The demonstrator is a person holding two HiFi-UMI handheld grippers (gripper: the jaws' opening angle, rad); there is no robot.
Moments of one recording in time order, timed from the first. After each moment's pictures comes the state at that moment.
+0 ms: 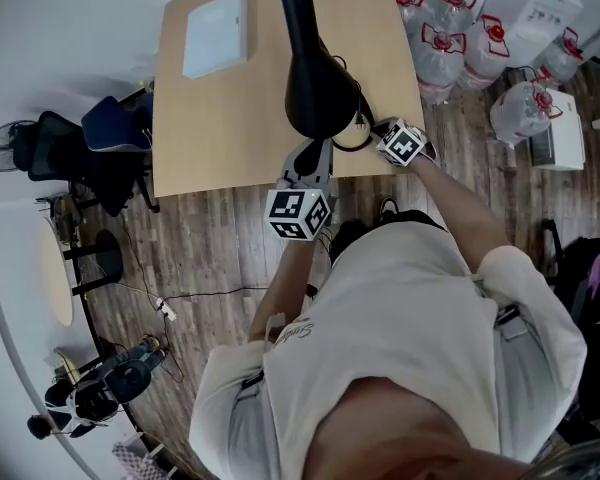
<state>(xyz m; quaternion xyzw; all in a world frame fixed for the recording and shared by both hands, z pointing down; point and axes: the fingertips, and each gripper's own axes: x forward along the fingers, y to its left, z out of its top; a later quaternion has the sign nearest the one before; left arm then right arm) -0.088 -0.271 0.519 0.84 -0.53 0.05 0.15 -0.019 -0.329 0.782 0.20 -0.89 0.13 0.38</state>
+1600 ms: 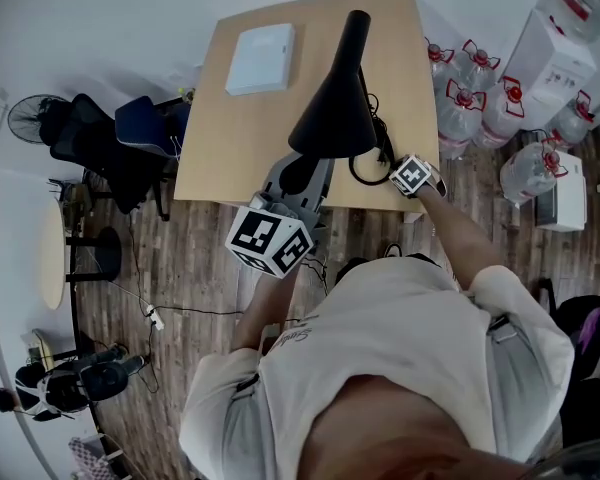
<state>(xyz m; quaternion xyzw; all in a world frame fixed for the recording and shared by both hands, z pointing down) -0.101 -0.234 0.328 0.87 -0.49 -0.01 0.07 -0.024 -0.335 0.781 0.20 -0.86 0.14 0.44</state>
